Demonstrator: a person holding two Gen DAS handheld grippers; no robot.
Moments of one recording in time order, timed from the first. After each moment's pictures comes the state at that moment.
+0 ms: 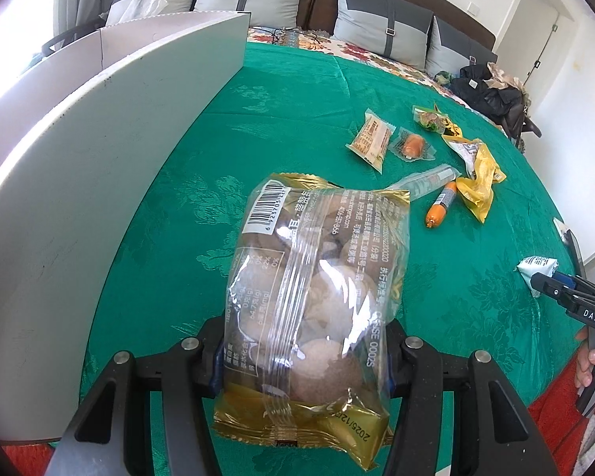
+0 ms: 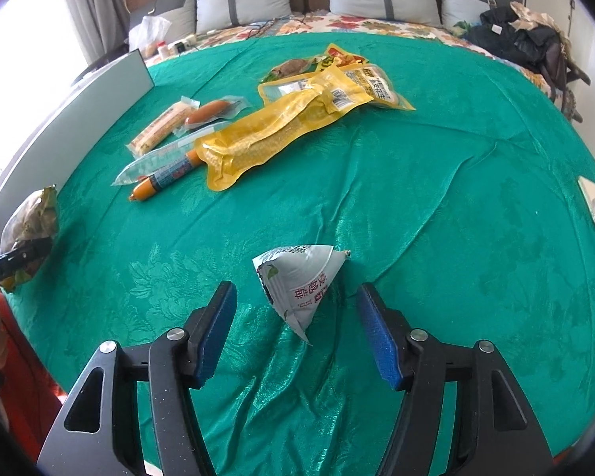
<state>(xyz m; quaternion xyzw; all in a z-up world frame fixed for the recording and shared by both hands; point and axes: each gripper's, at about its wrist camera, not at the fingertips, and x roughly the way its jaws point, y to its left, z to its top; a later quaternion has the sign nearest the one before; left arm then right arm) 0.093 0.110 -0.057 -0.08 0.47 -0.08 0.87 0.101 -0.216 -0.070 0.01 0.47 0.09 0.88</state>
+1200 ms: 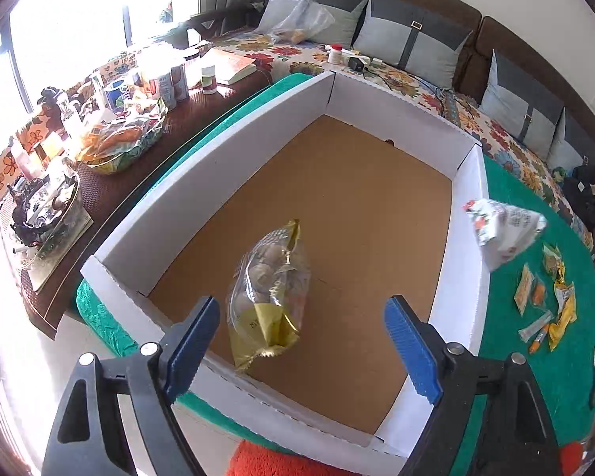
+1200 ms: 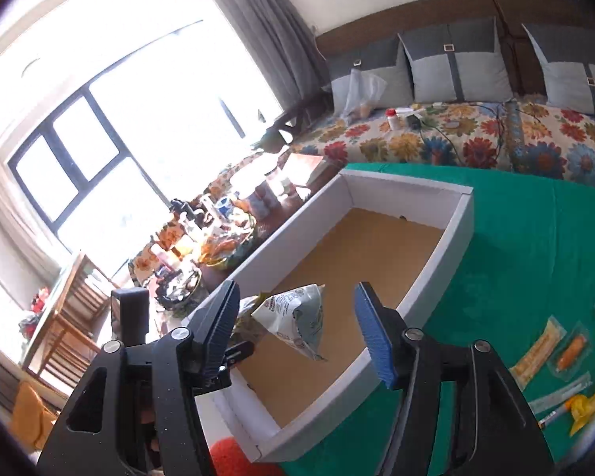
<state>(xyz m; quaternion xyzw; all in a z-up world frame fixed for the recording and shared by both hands) 0.082 0.370 0.053 -0.15 0.46 0.13 0.86 0.179 0.119 0.131 0.09 0.35 0.39 0.85</state>
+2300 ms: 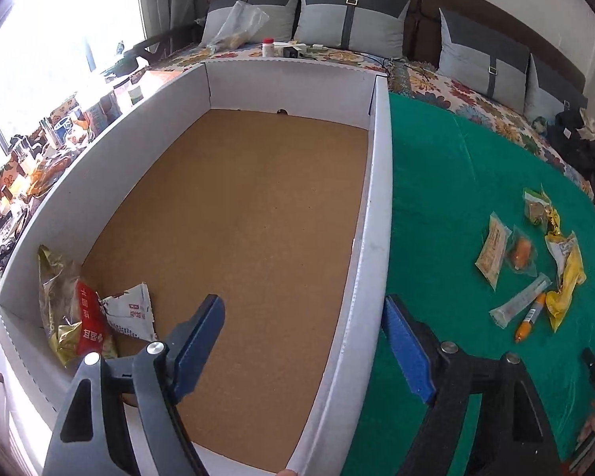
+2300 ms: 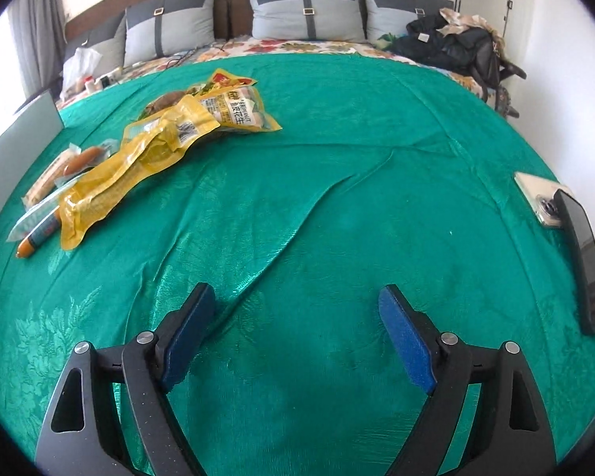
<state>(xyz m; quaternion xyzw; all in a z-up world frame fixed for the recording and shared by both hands) 0.147 0.188 0.008 -0.07 0.46 0.10 0.88 0.132 -0.290 -0.086 0.01 0.42 -0.04 0.91</state>
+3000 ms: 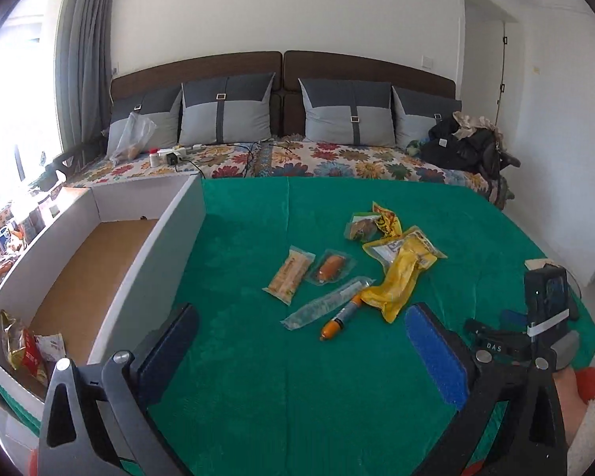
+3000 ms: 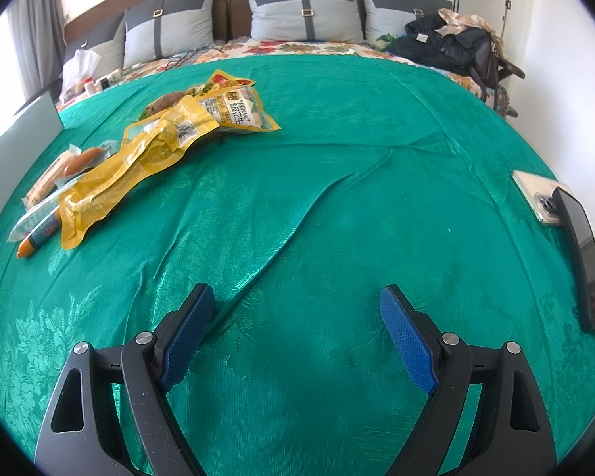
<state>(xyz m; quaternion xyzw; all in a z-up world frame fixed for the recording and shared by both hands) 0.060 0.005 0.054 0.01 0.33 -0.08 0.94 0.130 -0.292 -0.087 0.01 0.42 -0.04 0.91</state>
